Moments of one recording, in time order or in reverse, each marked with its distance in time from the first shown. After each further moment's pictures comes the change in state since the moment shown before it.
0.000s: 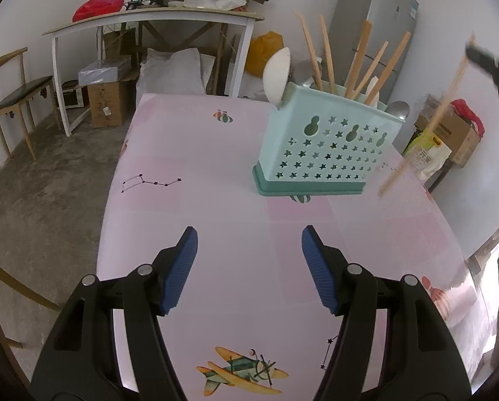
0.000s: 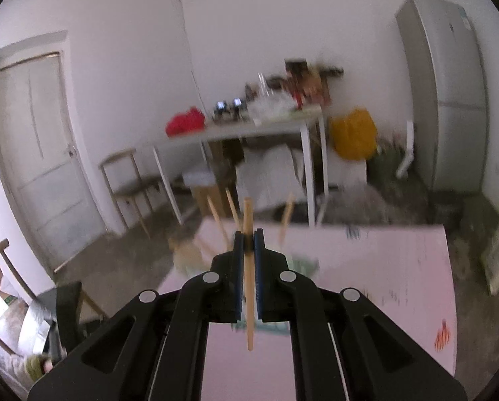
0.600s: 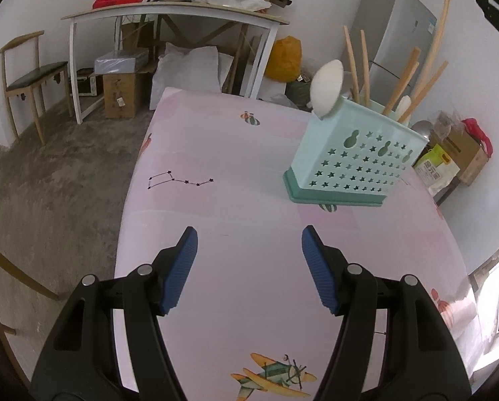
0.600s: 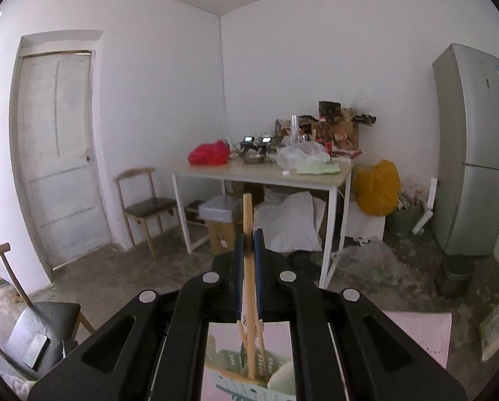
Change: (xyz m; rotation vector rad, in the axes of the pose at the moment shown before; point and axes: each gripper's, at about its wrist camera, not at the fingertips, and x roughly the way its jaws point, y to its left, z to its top) left arm 0.003 0.034 0.001 -0.081 -0.011 0.021; right arm 0.036 0.047 0.115 -0.144 -0.105 0.072
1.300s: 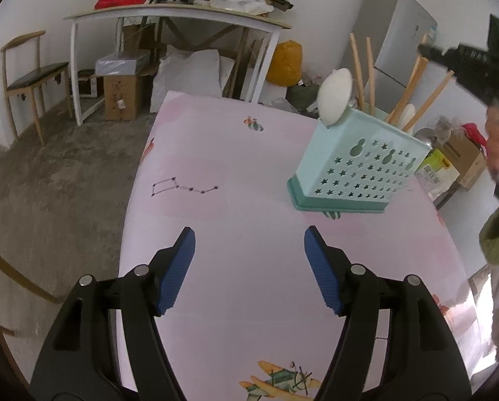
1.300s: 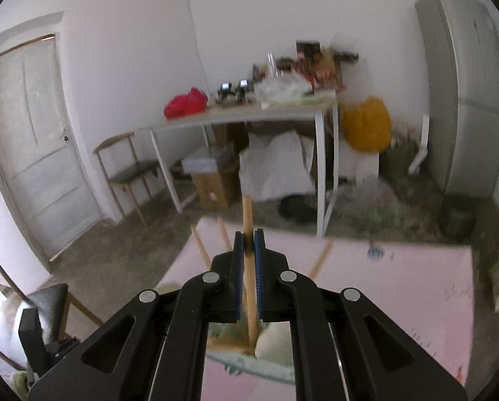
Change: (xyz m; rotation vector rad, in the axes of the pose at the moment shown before) left arm 0.001 0.005 0.006 0.002 -0.019 -0.009; right arm 0.074 -0.039 -0.103 0.146 0.230 -0.039
